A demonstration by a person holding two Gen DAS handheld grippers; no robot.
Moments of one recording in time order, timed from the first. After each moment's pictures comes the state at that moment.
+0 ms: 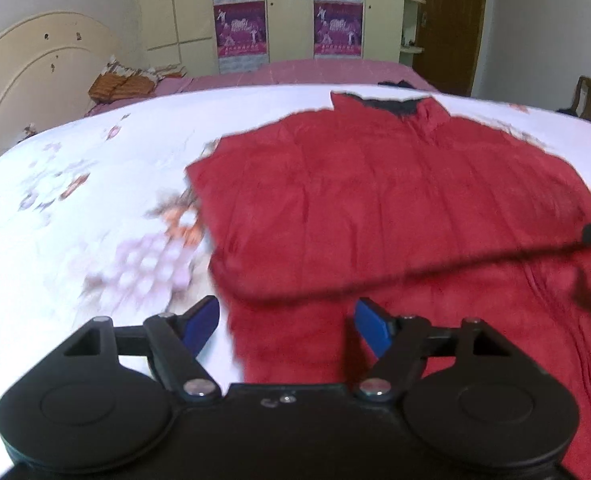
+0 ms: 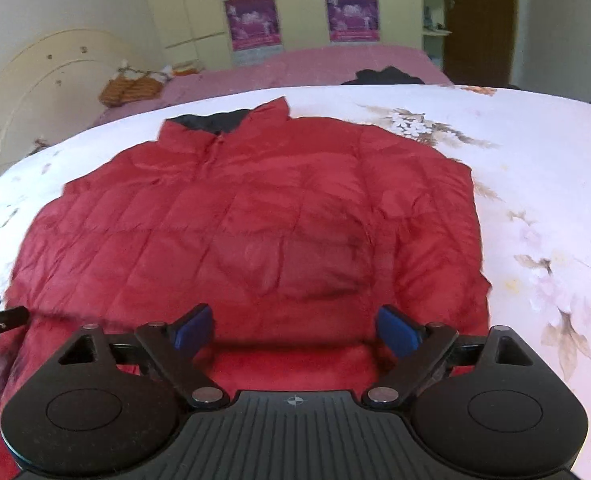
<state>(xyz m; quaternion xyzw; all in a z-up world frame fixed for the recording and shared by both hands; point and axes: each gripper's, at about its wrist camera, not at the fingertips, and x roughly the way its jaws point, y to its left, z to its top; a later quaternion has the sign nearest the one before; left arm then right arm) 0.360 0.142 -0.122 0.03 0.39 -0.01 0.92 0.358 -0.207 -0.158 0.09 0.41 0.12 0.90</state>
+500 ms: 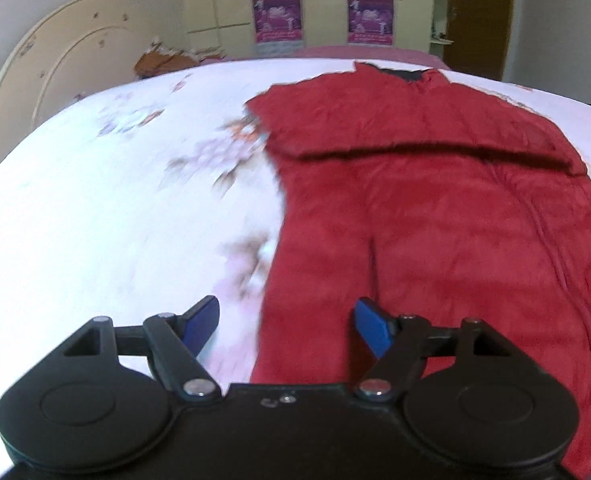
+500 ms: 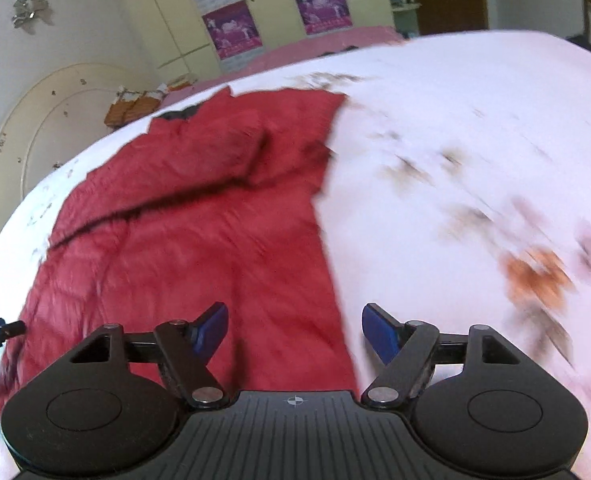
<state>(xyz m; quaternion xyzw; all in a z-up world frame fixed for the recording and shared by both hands) 0.218 0.144 -0.115 0.02 0.41 0.05 0.91 0.186 -0.346 -0.162 0.17 0.43 0.11 0.88</state>
